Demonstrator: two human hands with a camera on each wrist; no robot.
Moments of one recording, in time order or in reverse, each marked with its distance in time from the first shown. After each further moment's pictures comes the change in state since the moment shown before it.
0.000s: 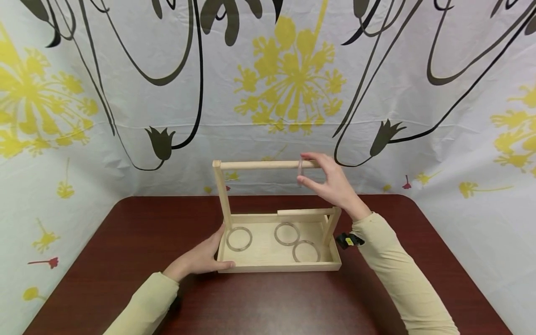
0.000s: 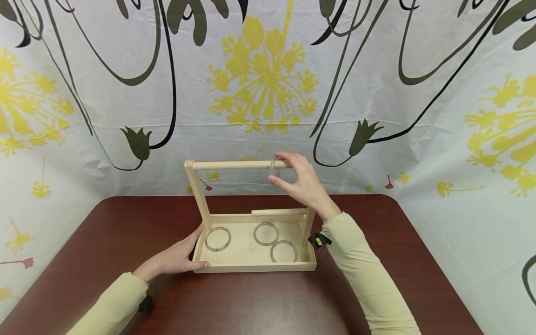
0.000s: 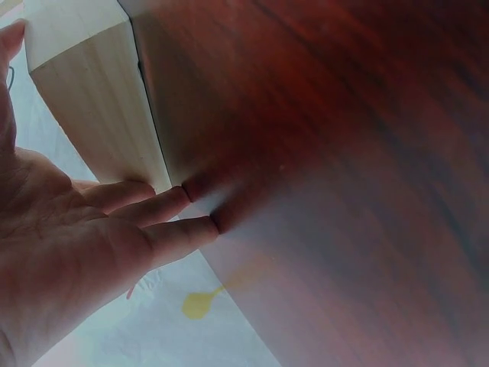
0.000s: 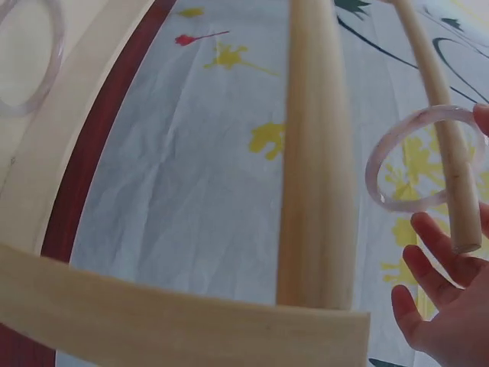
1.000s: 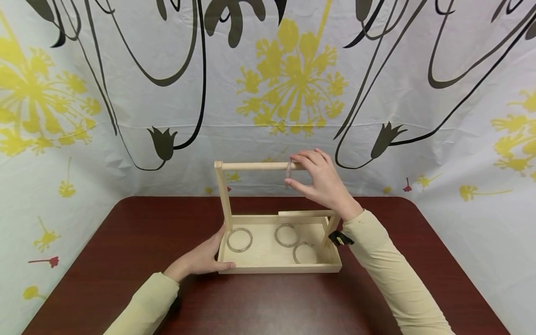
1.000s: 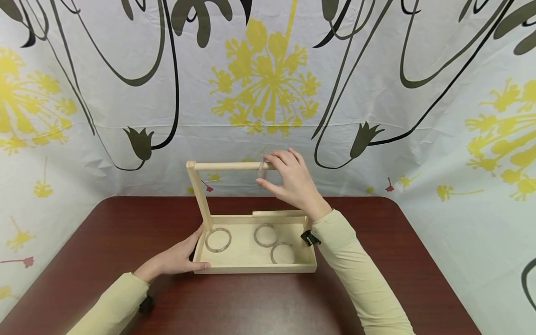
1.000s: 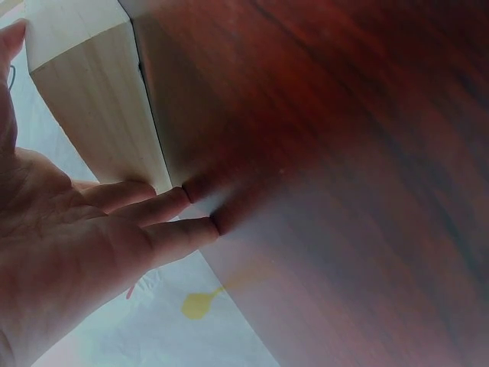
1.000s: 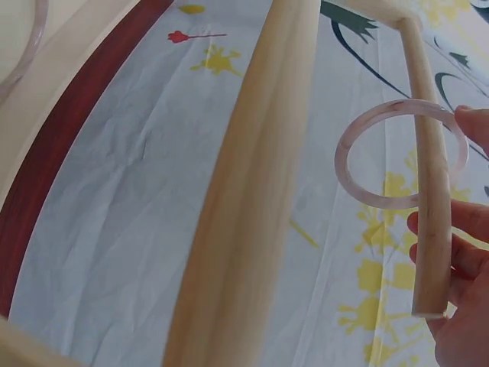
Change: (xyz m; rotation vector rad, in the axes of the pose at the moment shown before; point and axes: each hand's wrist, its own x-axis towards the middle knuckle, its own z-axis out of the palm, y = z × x) left_hand -0.002 0.001 0.000 0.009 -0.011 -0.041; right_hand 0.018 -0.025 0.012 -0.302 0.010 -0.253
